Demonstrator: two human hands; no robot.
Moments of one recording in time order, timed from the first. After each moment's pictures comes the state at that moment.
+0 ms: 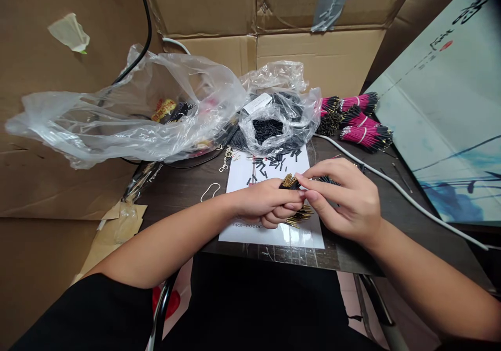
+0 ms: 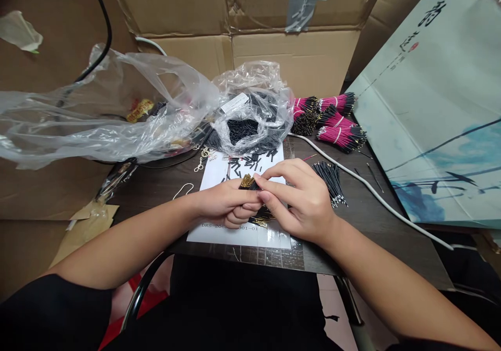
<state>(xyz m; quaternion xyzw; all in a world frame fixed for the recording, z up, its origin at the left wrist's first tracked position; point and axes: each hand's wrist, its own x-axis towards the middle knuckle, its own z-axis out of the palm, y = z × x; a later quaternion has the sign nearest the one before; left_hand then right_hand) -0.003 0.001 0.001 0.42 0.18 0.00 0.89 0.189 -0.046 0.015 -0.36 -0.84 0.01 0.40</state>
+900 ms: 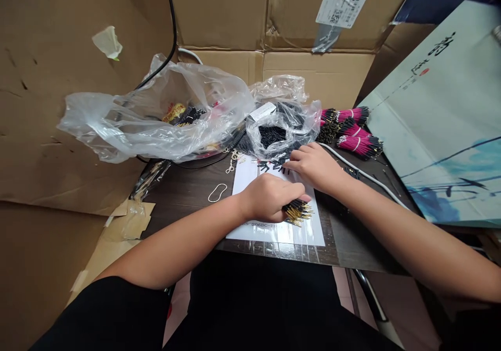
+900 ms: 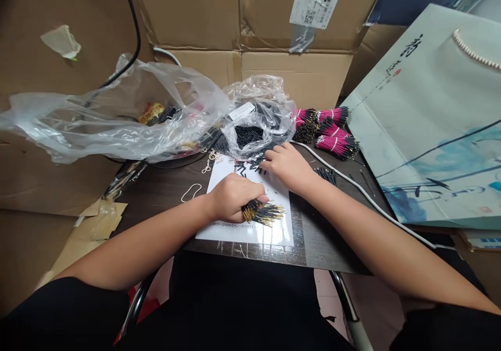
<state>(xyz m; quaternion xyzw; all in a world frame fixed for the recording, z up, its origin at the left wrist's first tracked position) -0.012 0.005 -0.015 0.92 0.10 0.38 0.08 0.191 0.035 -0.001 -0.38 -0.91 -0.16 -0.02</state>
